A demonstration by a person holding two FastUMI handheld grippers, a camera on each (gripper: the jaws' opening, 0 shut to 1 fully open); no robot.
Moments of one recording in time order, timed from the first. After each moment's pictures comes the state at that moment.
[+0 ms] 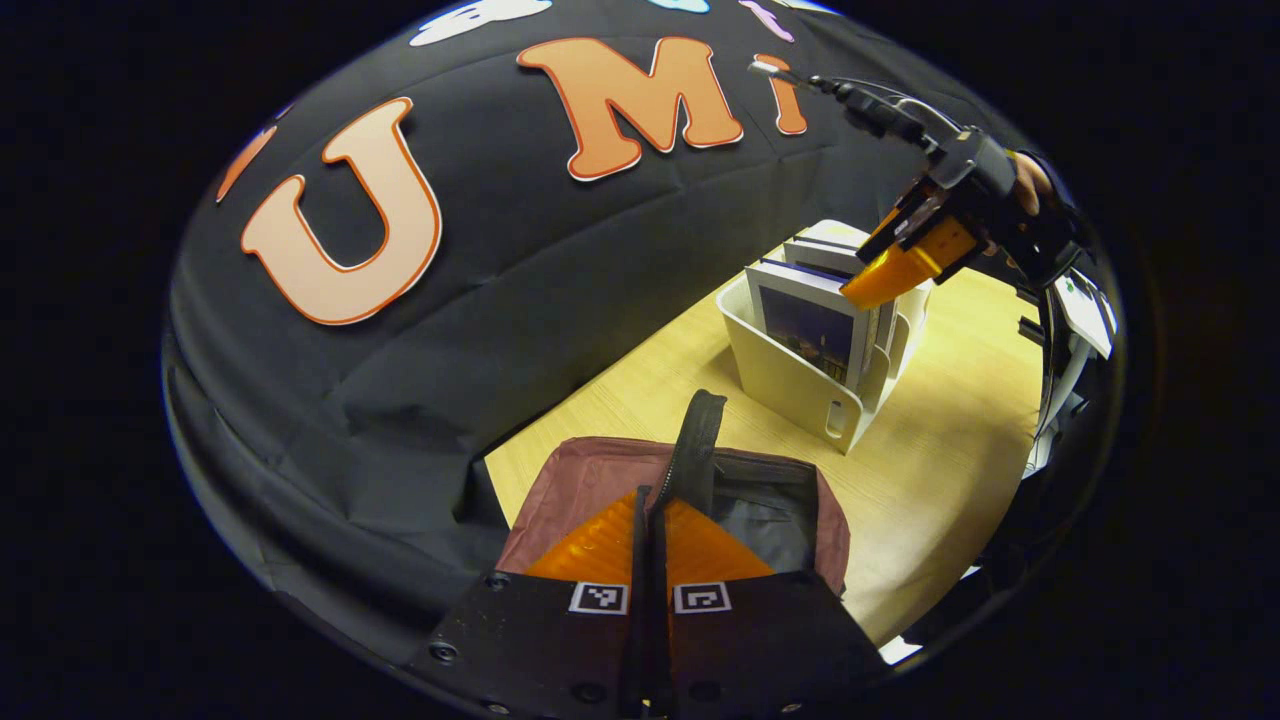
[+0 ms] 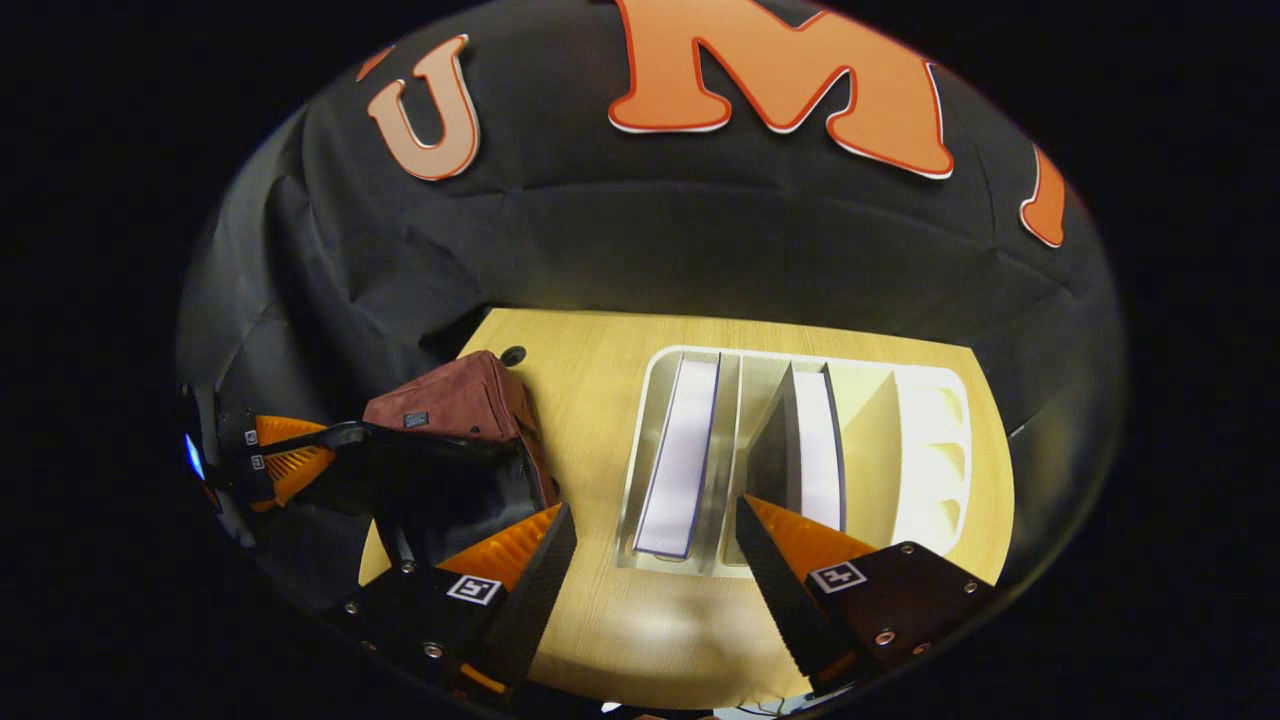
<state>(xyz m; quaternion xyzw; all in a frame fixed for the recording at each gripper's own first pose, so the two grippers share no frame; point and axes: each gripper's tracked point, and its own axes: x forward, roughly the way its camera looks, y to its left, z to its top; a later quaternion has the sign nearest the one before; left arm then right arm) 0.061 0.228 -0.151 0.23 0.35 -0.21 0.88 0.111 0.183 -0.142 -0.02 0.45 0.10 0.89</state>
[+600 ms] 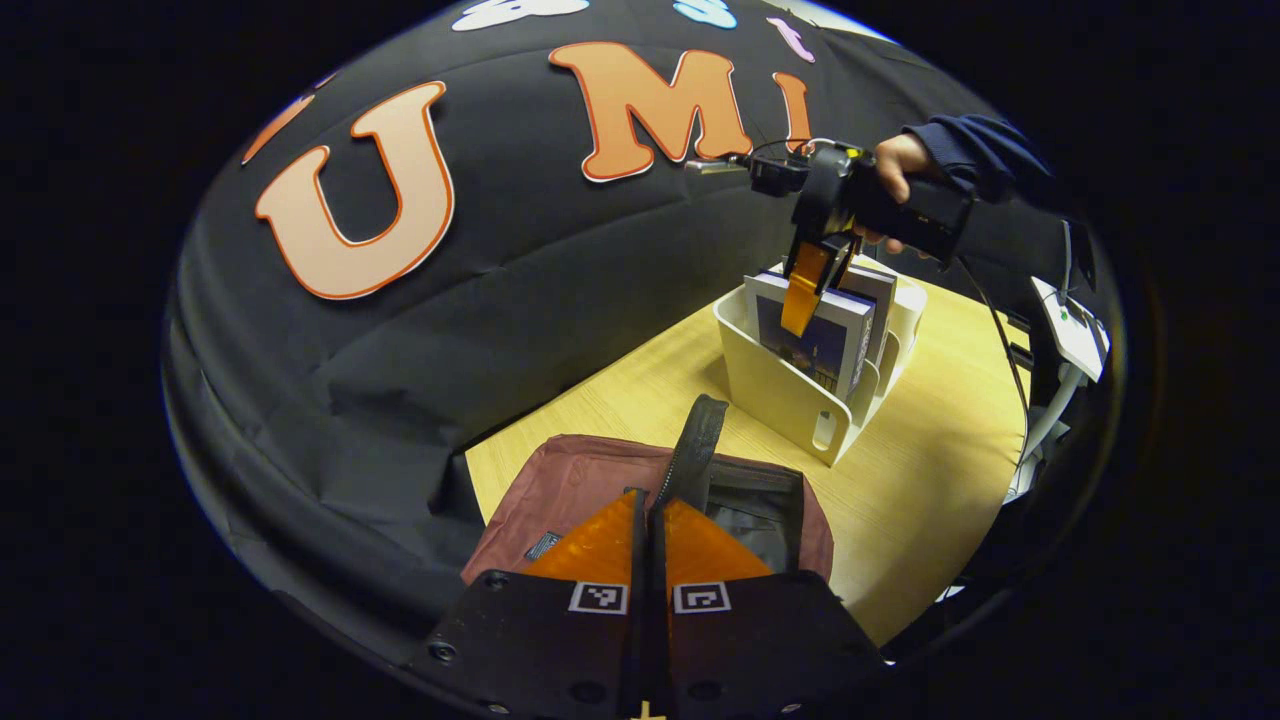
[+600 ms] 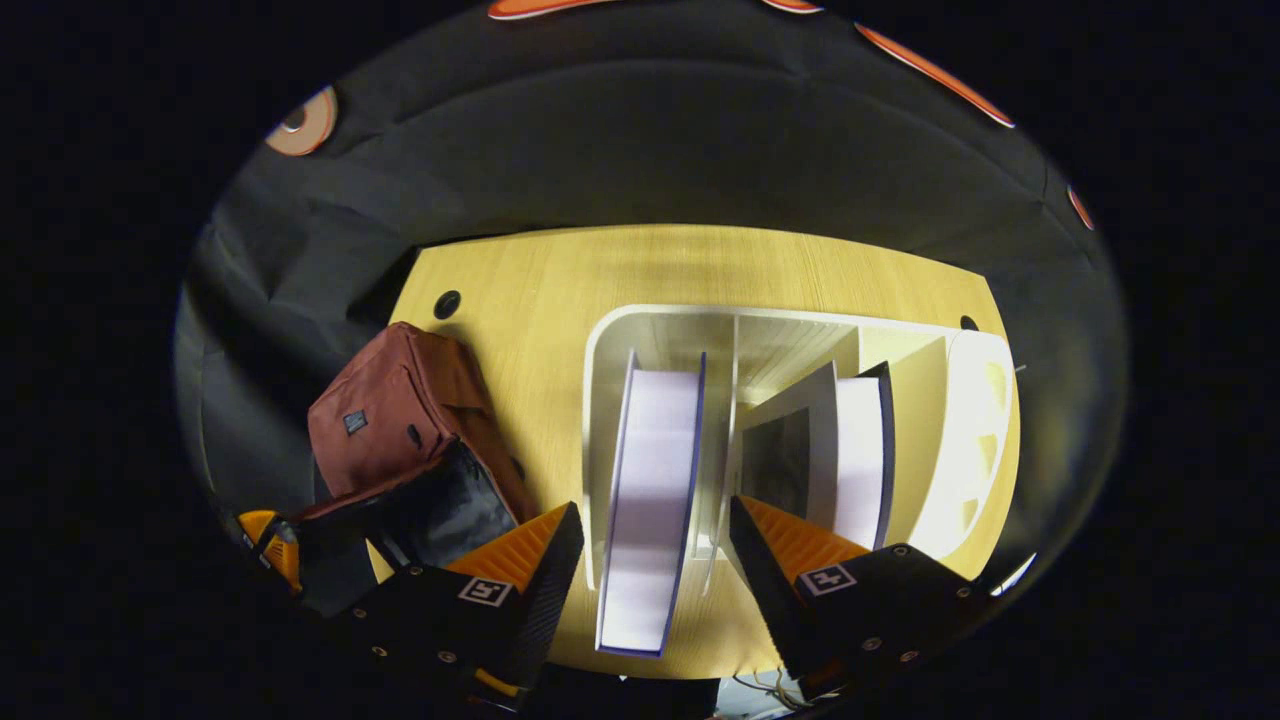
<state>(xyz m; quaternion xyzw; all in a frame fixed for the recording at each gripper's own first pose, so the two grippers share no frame) 0.052 0.232 -0.165 0.18 0.34 -0.22 0.90 0.162 0.184 -0.202 0.00 0.61 0.05 0.79</state>
